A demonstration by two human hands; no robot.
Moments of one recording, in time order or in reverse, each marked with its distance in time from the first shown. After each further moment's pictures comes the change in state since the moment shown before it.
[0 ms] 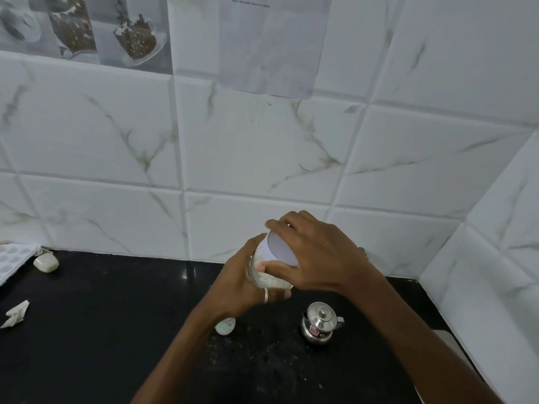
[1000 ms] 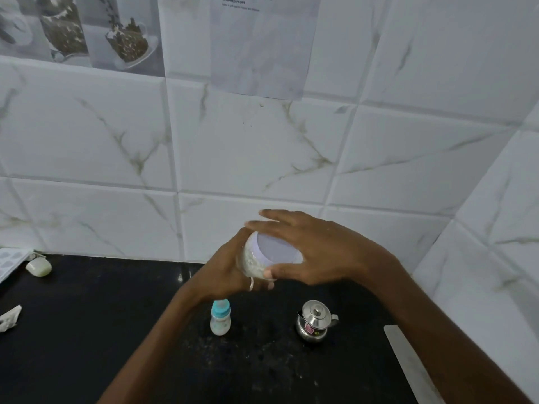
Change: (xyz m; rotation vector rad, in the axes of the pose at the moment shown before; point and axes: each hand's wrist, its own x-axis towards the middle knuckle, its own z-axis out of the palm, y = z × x) left_hand 0.023 -0.017 -0.019 0.104 -0.098 0.119; right_hand -0.001 0.004 -0.047 0.263 -0.409 0.015
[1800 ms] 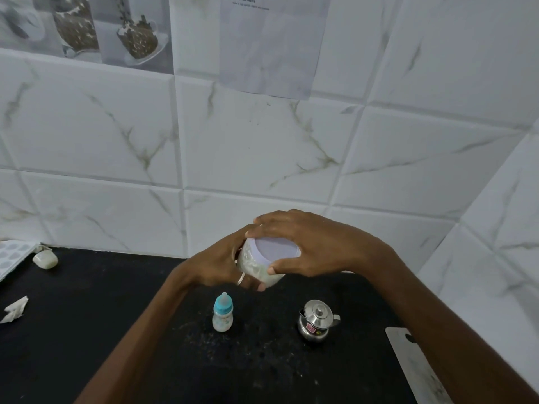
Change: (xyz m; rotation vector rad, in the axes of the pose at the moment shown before) left_hand 0.009 -0.005 -0.027 -0.064 -0.251 0.016; right_hand 0.016 0.000 -0.004 0.017 -0.036 -0.130
